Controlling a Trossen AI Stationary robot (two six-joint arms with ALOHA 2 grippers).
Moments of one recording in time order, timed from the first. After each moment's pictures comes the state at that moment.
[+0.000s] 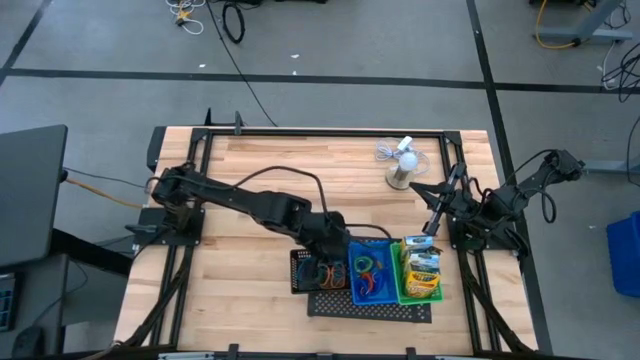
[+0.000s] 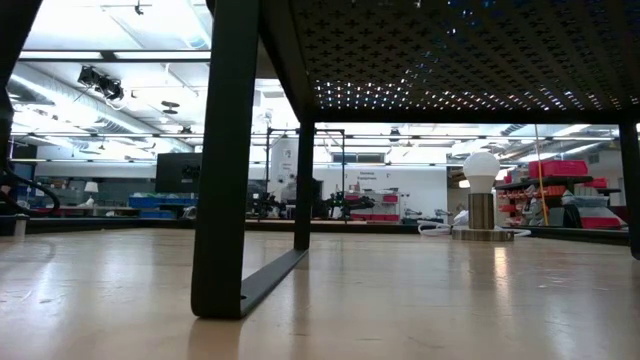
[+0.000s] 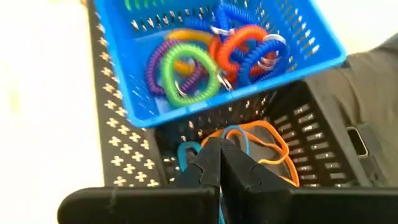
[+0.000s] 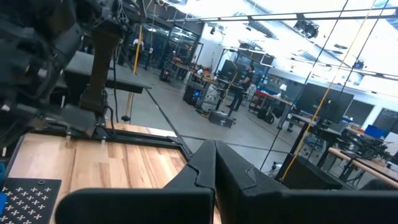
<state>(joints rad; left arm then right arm) -0.26 1.90 1.77 -0.74 0.04 -0.01 0.57 0.58 0.51 0.26 0.97 -0.51</state>
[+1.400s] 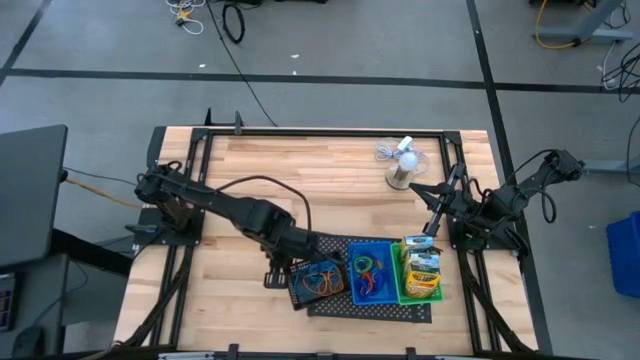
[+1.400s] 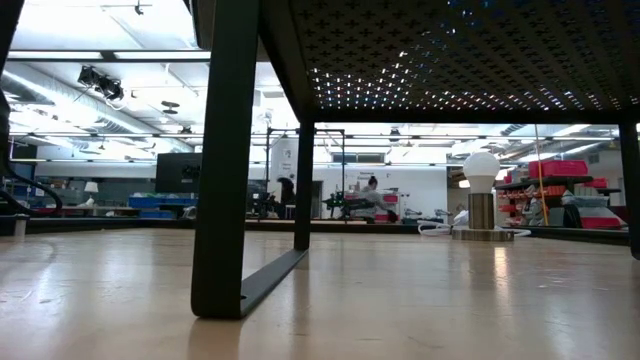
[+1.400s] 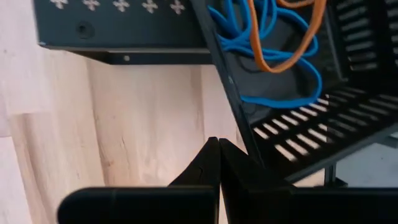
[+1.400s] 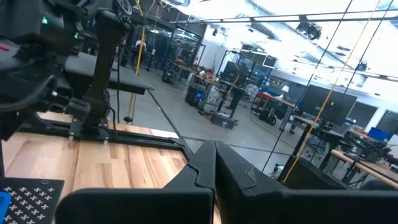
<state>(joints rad) -0.33 1.78 1.65 -1.16 0.06 -0.30 0.57 0.58 0.51 0.26 0.96 -0.51</state>
